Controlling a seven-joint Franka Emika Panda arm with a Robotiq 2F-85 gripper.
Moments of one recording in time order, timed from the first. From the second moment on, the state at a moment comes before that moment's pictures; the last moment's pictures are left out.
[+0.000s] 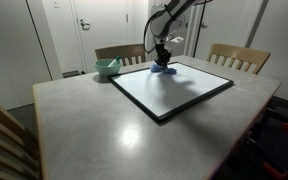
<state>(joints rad) 0.04 0.95 -0.14 -1.31 -0.18 2.22 -0.05</state>
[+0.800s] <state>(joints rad) -0.22 0.95 -0.10 -1.31 -0.12 2.23 -0.26</state>
